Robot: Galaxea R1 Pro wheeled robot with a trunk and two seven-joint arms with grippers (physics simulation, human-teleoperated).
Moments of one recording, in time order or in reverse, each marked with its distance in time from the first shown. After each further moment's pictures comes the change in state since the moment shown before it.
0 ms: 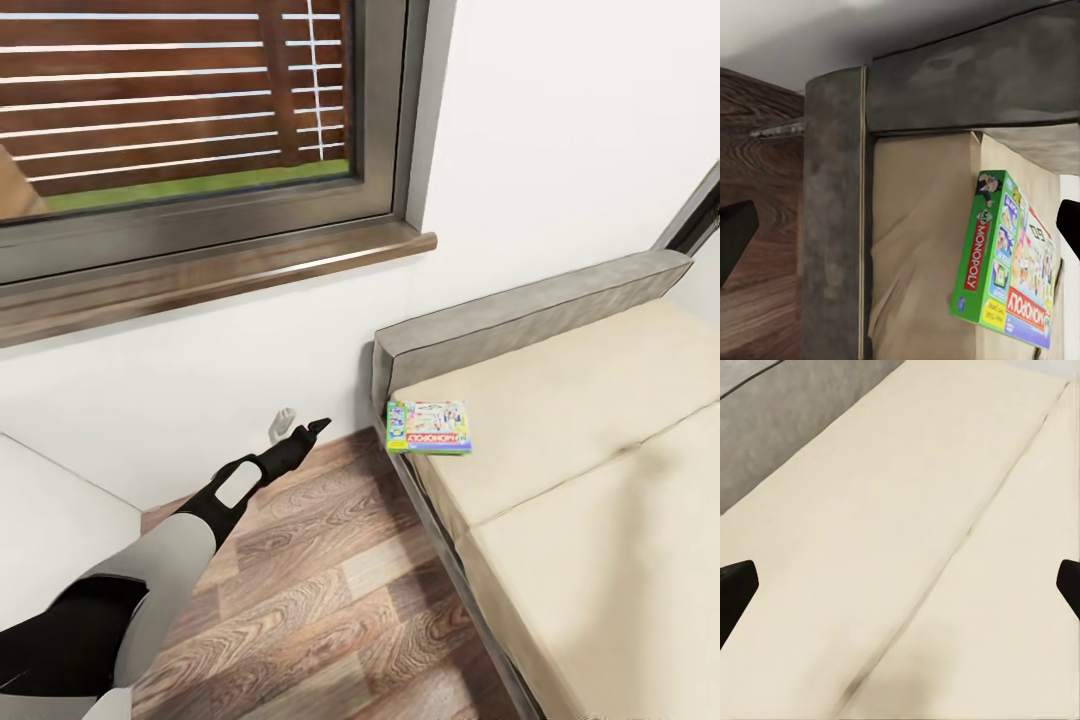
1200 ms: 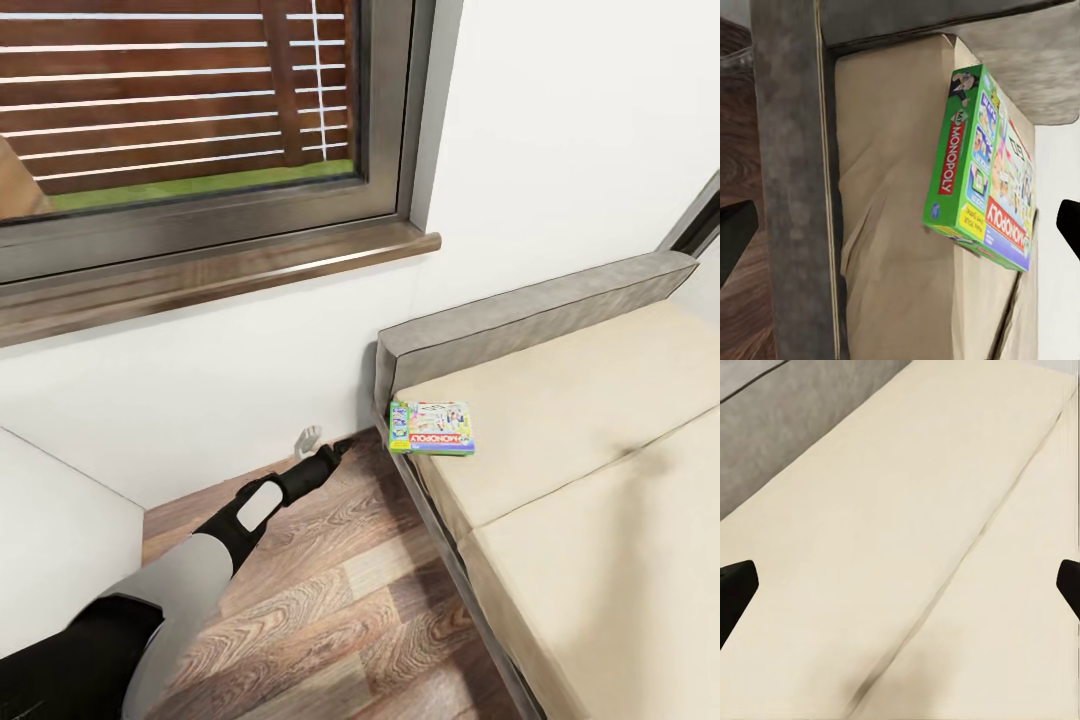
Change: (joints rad) left arm 0.061 -0.056 -0.095 -0.008 0.005 -0.006 -0.088; right arm -0.001 0.009 0.003 -0.003 0.000 -0.002 -0.002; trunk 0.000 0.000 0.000
